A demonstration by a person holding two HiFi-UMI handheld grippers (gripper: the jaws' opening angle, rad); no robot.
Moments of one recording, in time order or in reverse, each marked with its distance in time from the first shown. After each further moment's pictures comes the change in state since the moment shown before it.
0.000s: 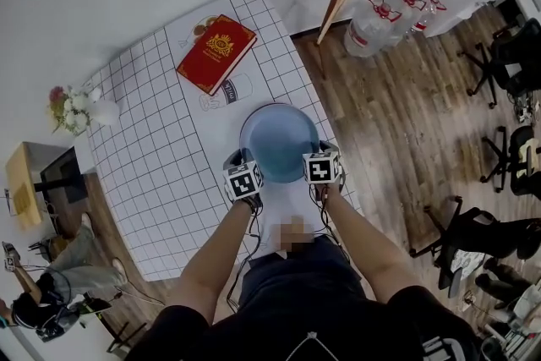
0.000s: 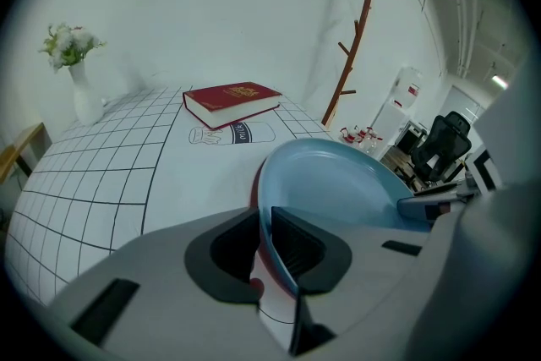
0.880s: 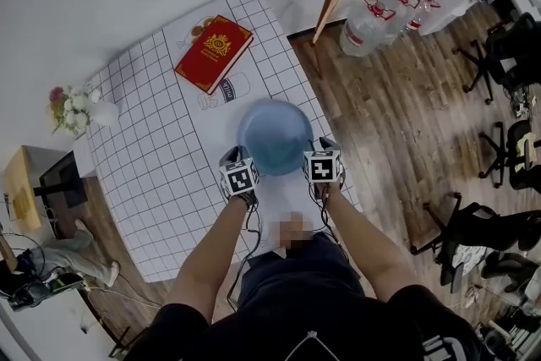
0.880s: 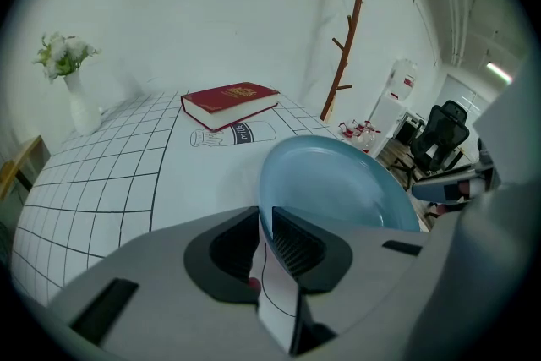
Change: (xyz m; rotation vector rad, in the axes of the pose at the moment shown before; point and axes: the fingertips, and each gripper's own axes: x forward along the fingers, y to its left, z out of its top) left arm 0.002 0.010 -0.001 0.059 0.001 0.008; right arm -0.020 -0.004 0.005 0.046 -0.056 -0.013
